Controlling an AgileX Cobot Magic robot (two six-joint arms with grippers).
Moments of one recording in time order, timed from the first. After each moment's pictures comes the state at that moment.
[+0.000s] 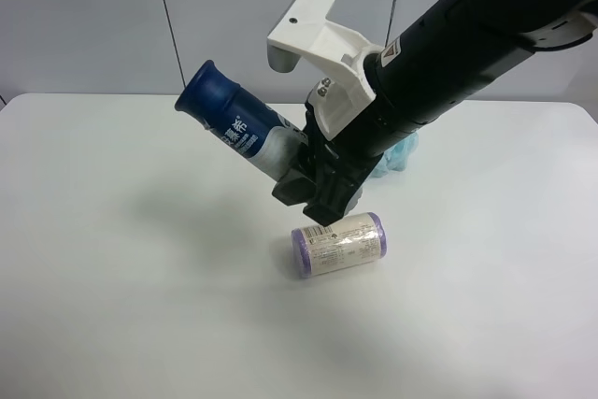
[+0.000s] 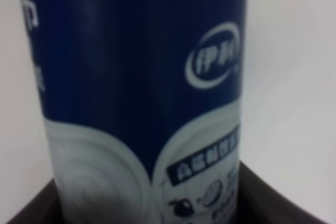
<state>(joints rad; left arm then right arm) -0.02 0.75 -1.04 -0.25 1.04 0.22 0.72 1.49 -1.02 0.46 0.59 -0.89</state>
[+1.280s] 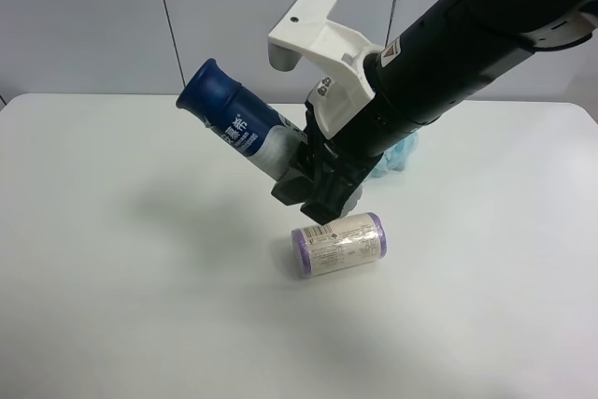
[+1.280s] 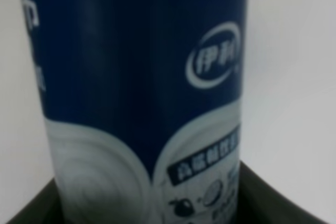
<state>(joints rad) -0.02 -0.01 -0.51 -0.02 1.06 0.09 0.72 1.49 -1.02 0.46 0.59 -0.87</state>
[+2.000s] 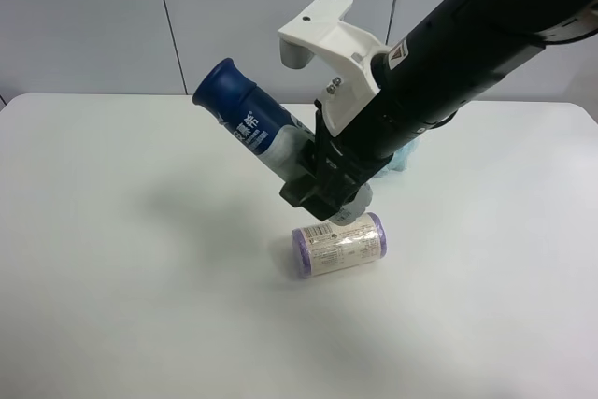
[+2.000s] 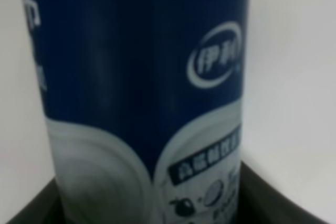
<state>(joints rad) -0.02 -0.01 -0.51 -0.02 1.06 0.09 0.72 1.47 -1.03 0.37 0.64 -0.66</state>
